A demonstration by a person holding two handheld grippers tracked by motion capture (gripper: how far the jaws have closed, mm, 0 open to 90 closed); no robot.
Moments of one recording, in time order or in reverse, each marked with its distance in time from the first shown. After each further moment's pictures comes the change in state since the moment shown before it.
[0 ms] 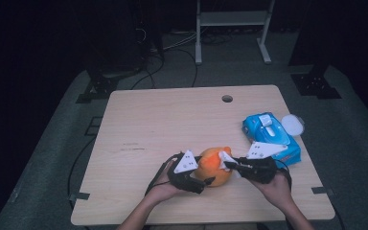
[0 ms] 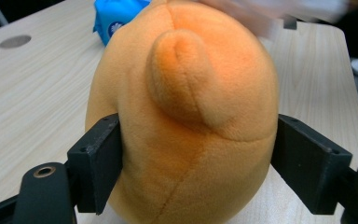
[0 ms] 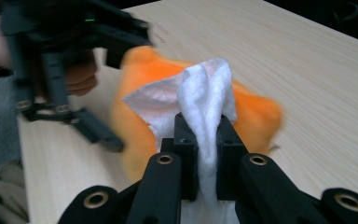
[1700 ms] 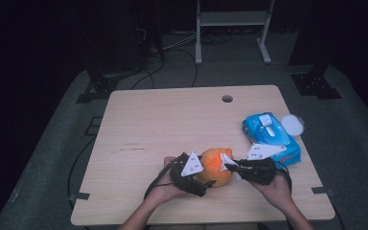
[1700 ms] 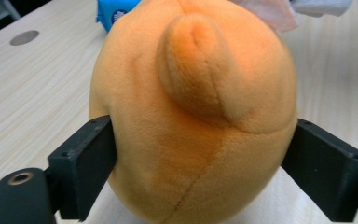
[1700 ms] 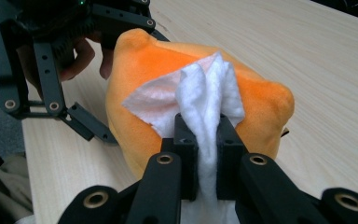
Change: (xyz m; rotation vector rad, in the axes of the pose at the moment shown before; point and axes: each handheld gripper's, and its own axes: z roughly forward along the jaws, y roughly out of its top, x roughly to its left) left arm -0.007 0.006 0.001 0.083 0.041 0.059; right arm 0.000 -0.009 0.005 0.032 0.019 0.027
